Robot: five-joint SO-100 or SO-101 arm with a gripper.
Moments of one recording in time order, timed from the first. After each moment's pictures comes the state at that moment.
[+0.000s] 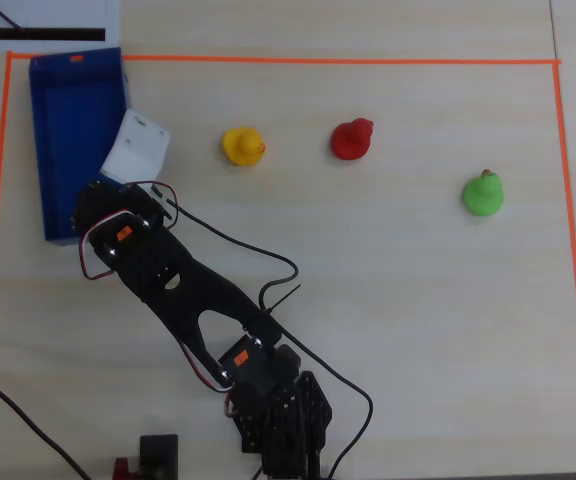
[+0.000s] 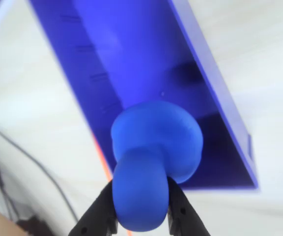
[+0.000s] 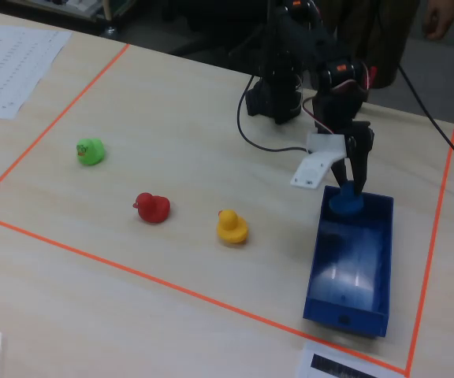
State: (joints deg) arm -38.8 91.2 98.2 44.1 -19.4
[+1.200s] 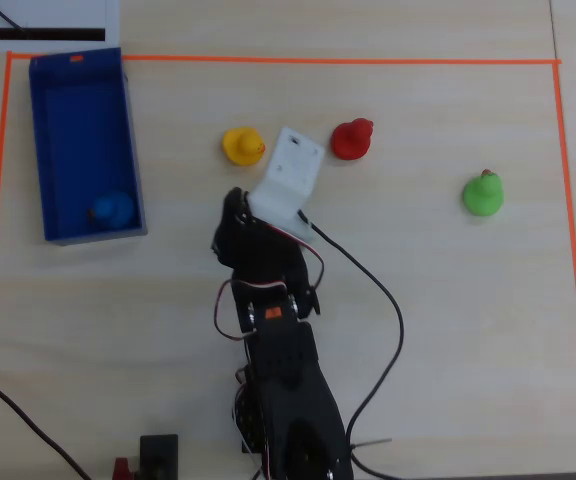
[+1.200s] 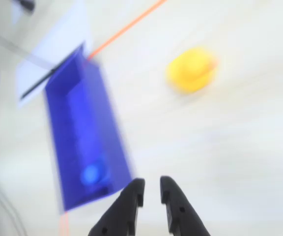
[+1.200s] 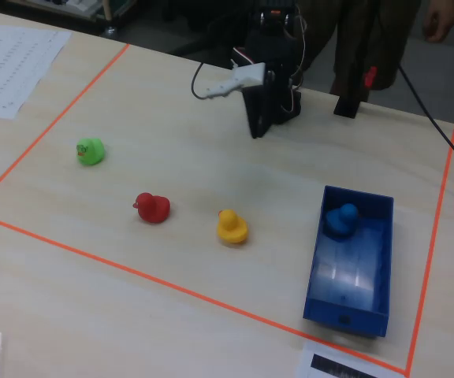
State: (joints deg) arm -6.2 155.2 141.1 47.0 -47.4
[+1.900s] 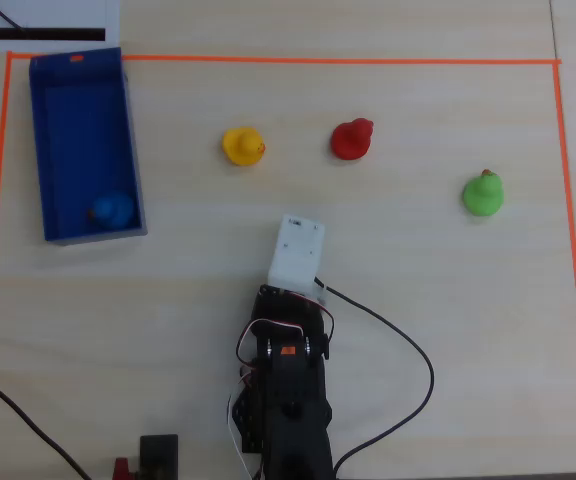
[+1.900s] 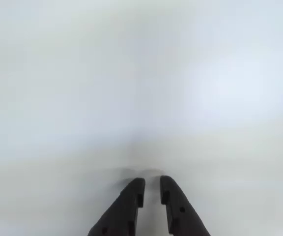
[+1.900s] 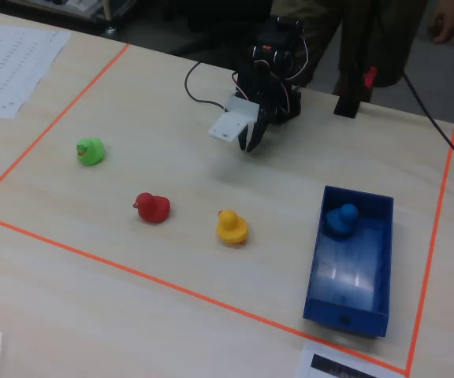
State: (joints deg) arm 2.3 189.5 178.5 72.9 -72.0
